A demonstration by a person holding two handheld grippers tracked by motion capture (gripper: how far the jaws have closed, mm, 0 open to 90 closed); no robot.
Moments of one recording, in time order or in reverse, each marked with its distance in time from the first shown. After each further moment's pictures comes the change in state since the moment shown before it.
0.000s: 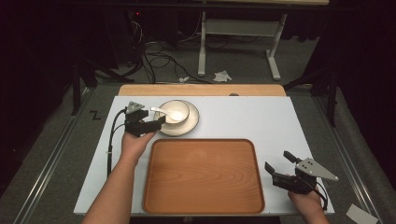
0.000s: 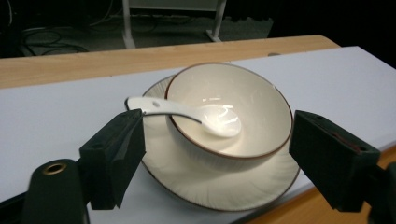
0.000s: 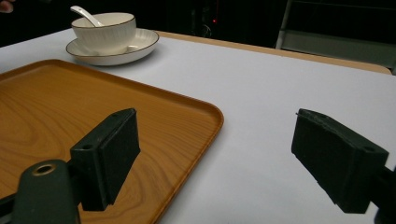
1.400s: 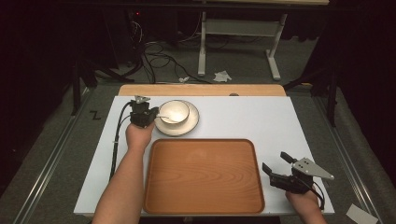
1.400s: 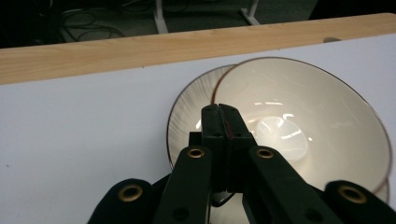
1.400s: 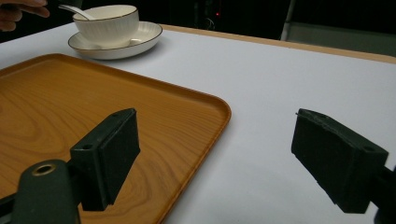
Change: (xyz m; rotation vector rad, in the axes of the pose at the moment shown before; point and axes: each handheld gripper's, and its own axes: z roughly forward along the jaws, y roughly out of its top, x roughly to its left) left arm 0.021 0.042 0.075 0.042 0.153 -0.031; right arm 0.004 -0.005 0.008 0.038 0.018 0.002
